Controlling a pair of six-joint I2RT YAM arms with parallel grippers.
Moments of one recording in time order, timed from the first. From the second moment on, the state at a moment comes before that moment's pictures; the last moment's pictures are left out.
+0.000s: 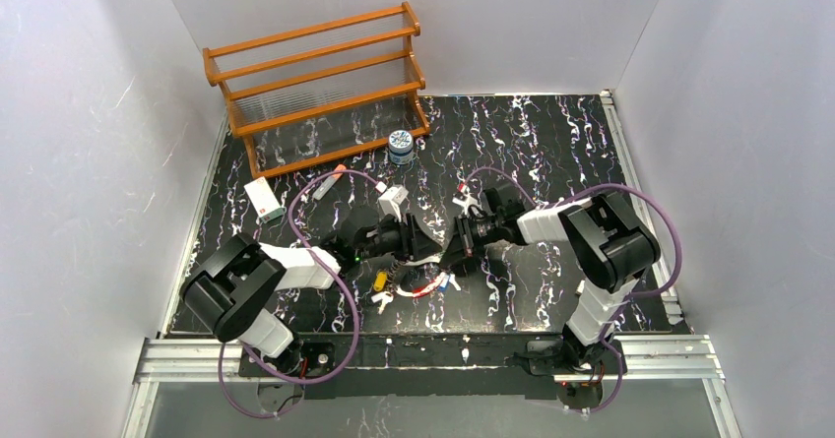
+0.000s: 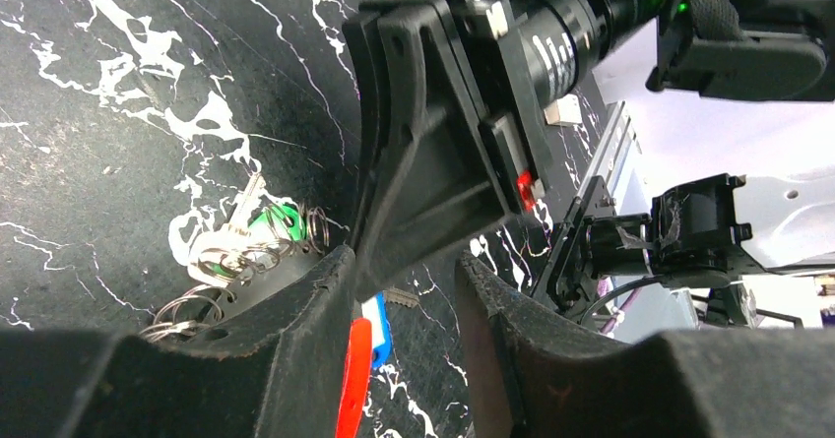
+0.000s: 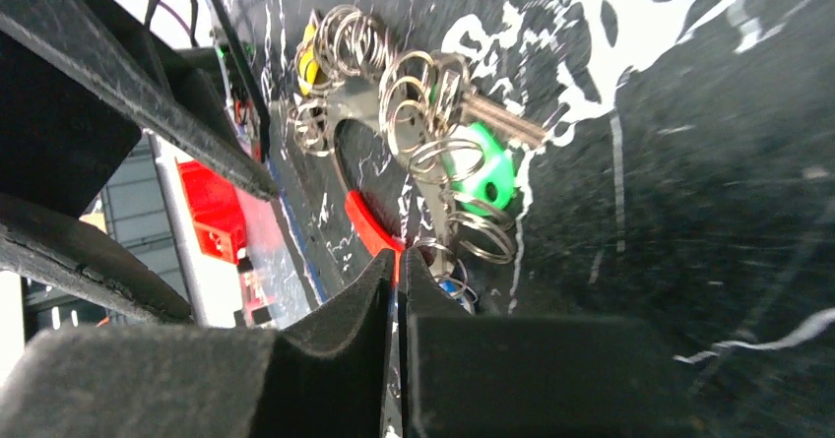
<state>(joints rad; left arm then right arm) -0.72 1.50 0.46 0.70 0.40 -0.72 0.51 1.78 0.73 0.12 -0.94 0.47</state>
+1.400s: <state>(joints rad) -0.84 1.55 0.59 0.51 0.27 -0.67 0.45 1.80 0.71 0.13 -0.95 0.50</state>
